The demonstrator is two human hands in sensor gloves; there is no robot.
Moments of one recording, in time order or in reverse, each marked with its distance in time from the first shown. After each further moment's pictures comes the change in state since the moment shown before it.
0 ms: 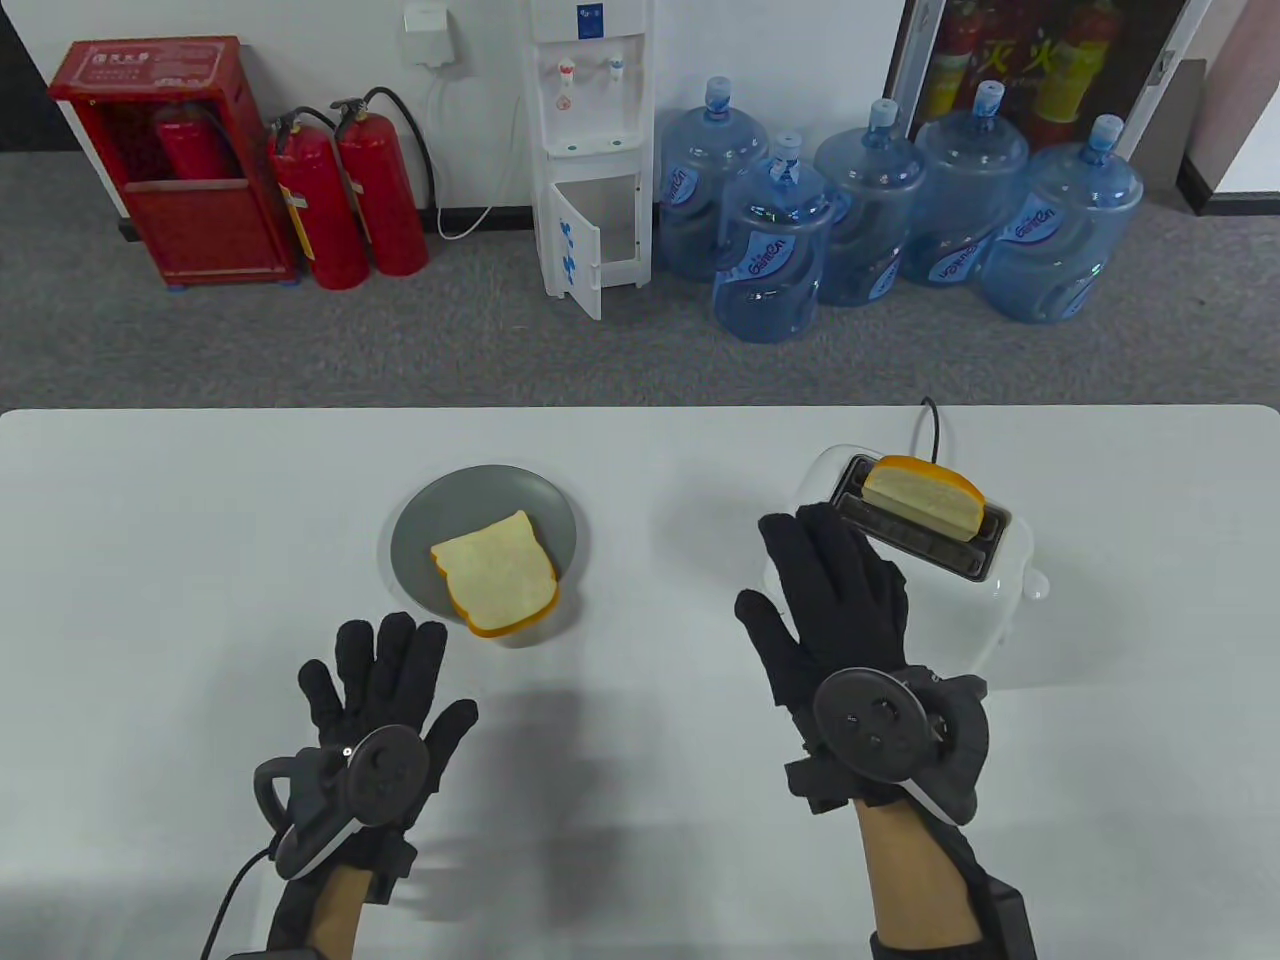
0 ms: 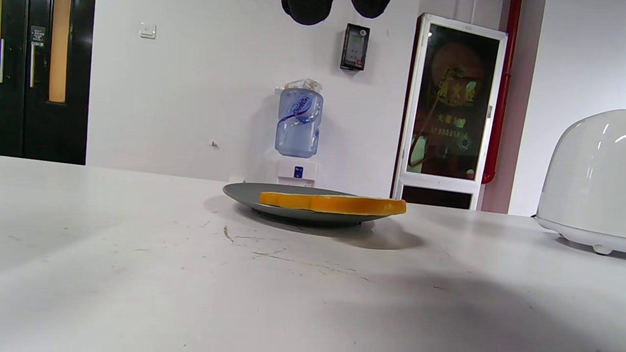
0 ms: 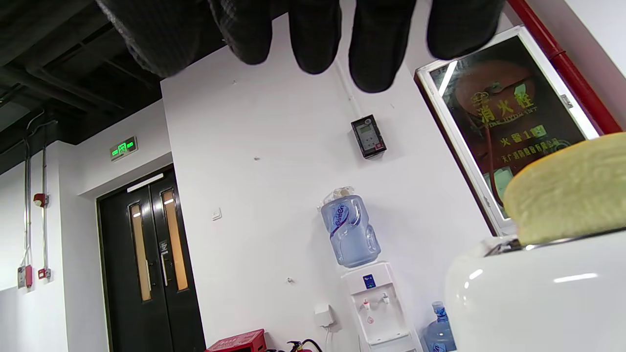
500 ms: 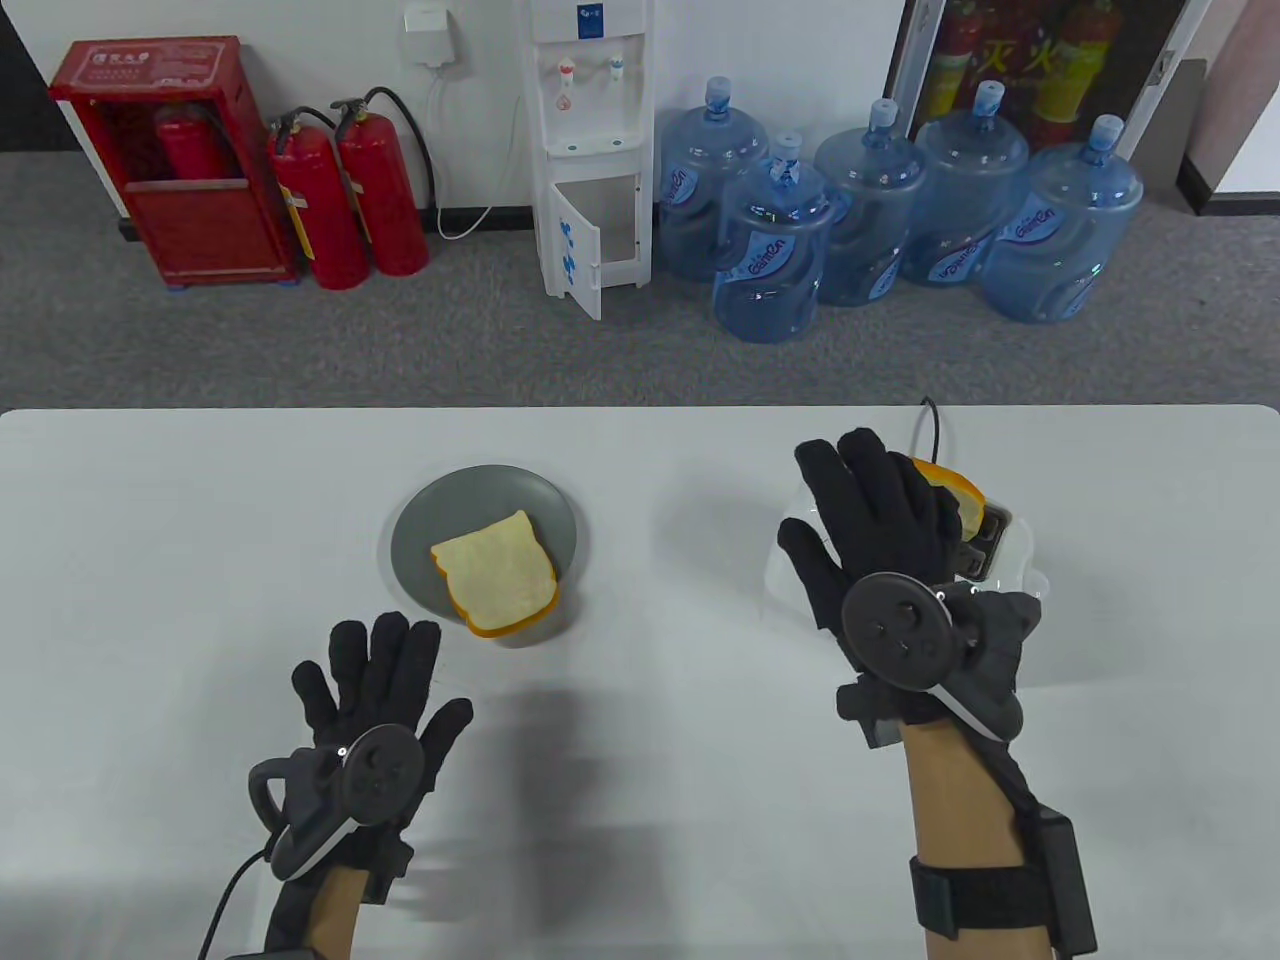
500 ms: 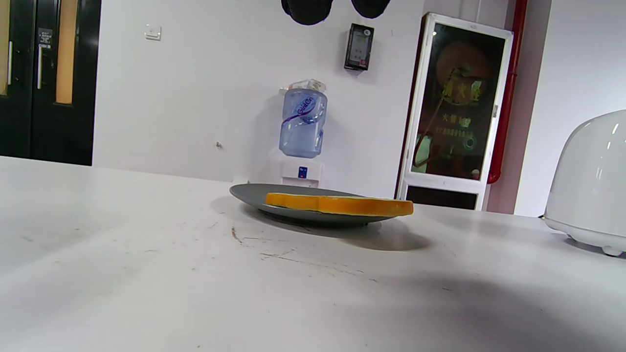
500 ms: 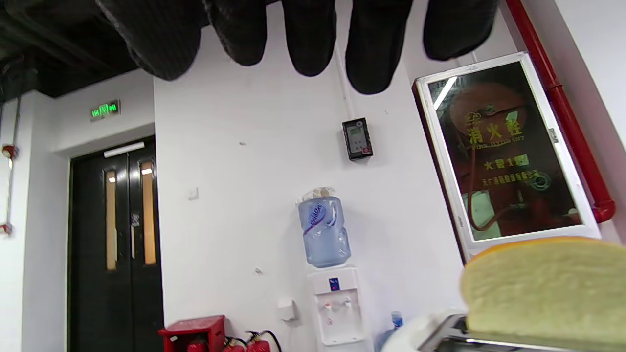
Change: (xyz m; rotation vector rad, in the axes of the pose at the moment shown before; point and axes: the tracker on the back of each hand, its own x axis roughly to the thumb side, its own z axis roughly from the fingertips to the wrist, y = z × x) left_hand -0.003 0.002 0.000 0.000 0.011 -0.006; right_hand -0.013 -0.032 -0.051 0.019 0.005 0.135
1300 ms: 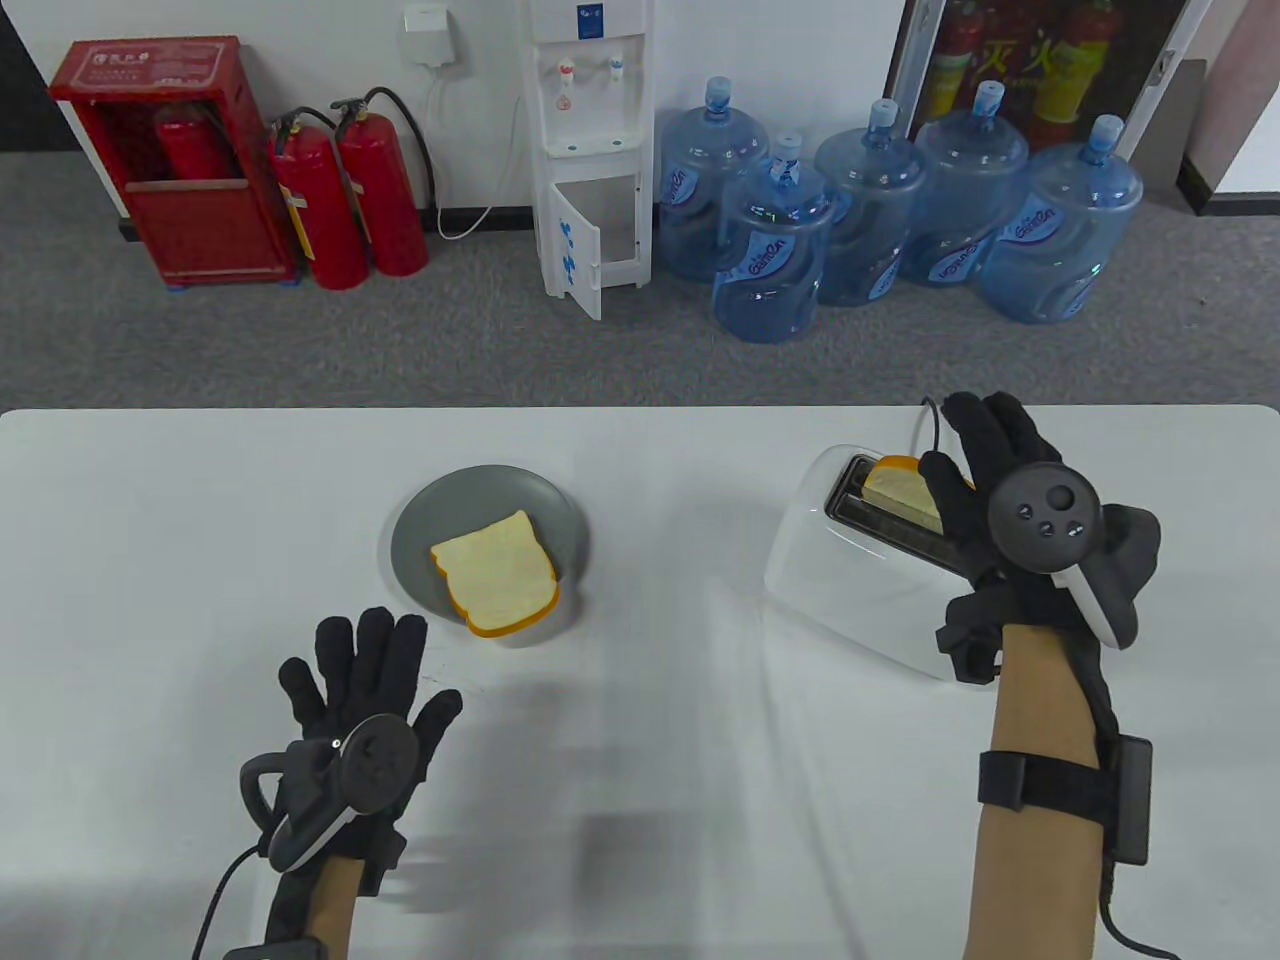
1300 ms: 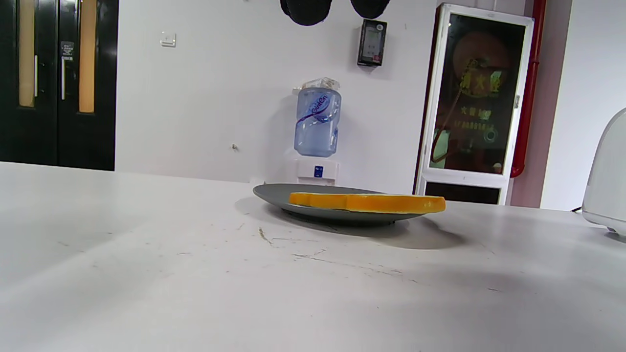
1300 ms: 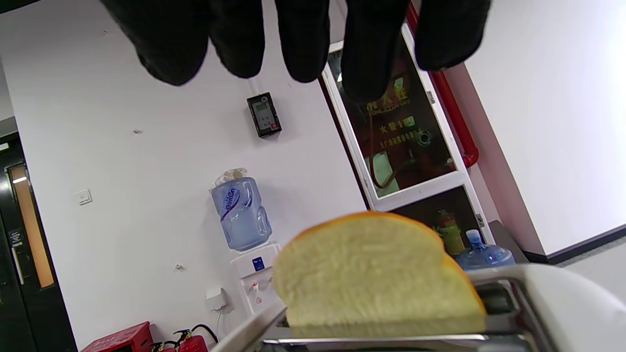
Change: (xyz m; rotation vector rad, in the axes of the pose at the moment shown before) left_hand -0.007 0.001 -0.005 -0.002 0.045 -0.041; right_hand -0.109 0.000 -0.042 0.092 0.290 -0.012
